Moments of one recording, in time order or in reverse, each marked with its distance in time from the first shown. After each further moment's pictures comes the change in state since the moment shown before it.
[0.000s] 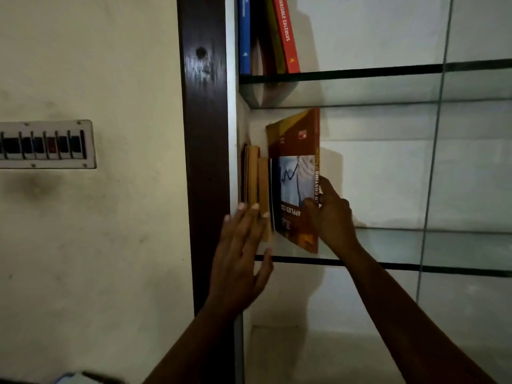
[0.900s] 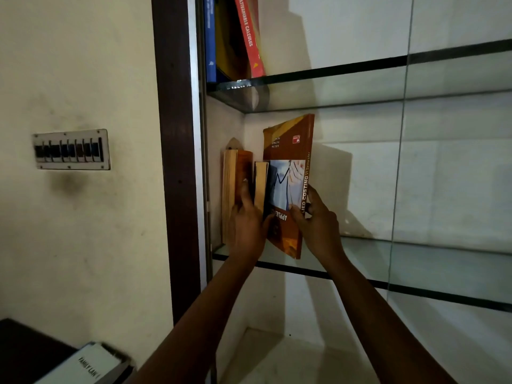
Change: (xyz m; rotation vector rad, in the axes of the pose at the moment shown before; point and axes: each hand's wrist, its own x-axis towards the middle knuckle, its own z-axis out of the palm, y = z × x) left_hand 0.070 0.031 0.077 -0.108 -0.194 -0.723; right_hand 0.015 0.054 -0.016 0.181 -0.167 -0.055
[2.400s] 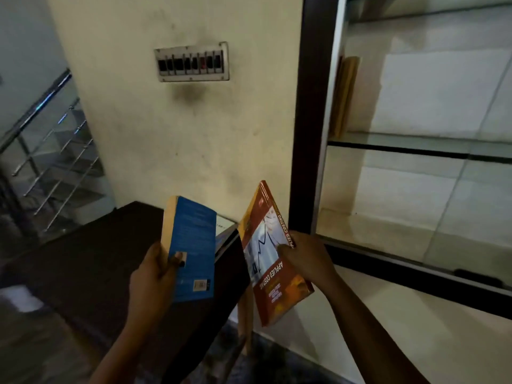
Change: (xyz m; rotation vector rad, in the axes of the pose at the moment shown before) left_hand -0.343 -0.098 -0.407 0.093 0.028 -0.516; right_hand -0.315 -0.174 0.130 -0.134 -0.645 0.333
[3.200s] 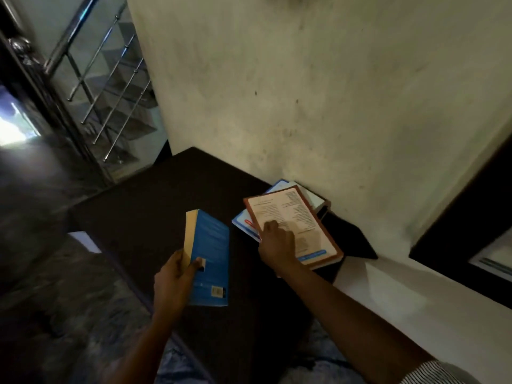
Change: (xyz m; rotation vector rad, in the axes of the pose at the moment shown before) left_hand 0.142 -0.215 -0.048 0.027 -0.049 -0.585; right_hand 0.225 -0.051 0.338 -0.636 -0.247 -0.091
